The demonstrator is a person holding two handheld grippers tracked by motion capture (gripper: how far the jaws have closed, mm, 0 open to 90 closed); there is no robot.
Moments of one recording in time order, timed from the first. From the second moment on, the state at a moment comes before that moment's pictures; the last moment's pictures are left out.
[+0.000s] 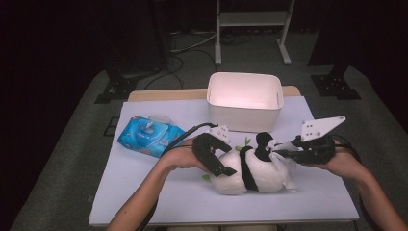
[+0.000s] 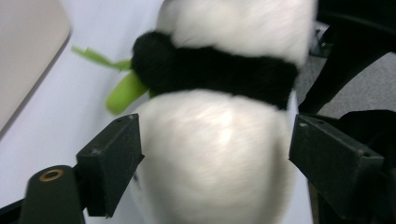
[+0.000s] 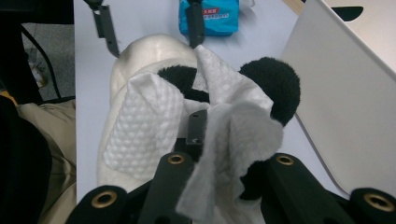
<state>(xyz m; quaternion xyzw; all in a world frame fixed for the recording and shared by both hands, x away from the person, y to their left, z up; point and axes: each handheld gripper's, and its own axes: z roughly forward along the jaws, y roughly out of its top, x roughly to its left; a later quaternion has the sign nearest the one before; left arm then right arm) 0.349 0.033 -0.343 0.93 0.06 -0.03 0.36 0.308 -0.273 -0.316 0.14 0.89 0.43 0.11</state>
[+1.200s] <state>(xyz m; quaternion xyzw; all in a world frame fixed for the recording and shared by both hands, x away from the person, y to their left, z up) 0.332 0.038 -0.342 0.95 0.05 0.01 0.31 0.321 -0.246 -0.320 0.13 0.89 0.43 0.10</state>
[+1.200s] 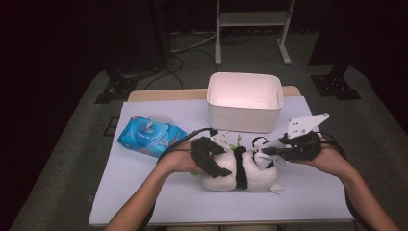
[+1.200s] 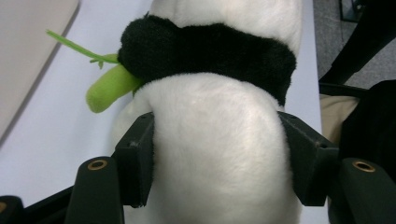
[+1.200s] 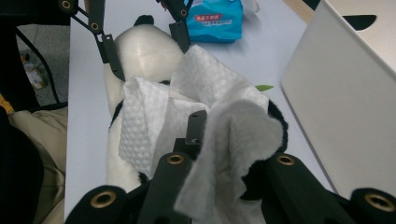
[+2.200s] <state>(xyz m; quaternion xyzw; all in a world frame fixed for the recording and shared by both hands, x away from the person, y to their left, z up) 0.328 0.040 -0.328 0.94 0.04 -0.05 0.33 0.310 -0.248 -0.328 0.12 0.89 0.43 0.08</state>
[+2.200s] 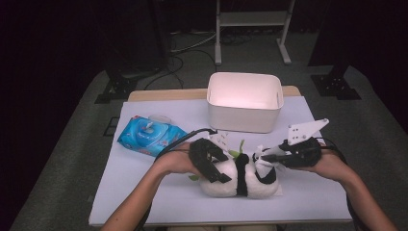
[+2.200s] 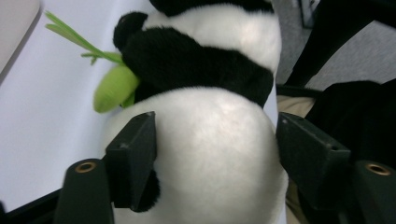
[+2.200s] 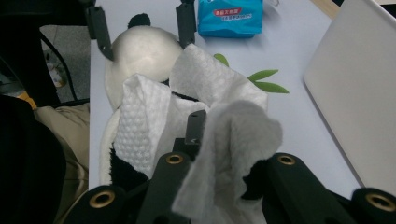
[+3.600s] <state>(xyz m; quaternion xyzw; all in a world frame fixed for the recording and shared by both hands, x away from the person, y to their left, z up) 0.375 0.005 -0.321 0.94 0.03 -0.03 0.33 0.296 -0.255 -0.320 0.10 0.88 0.44 0.11</state>
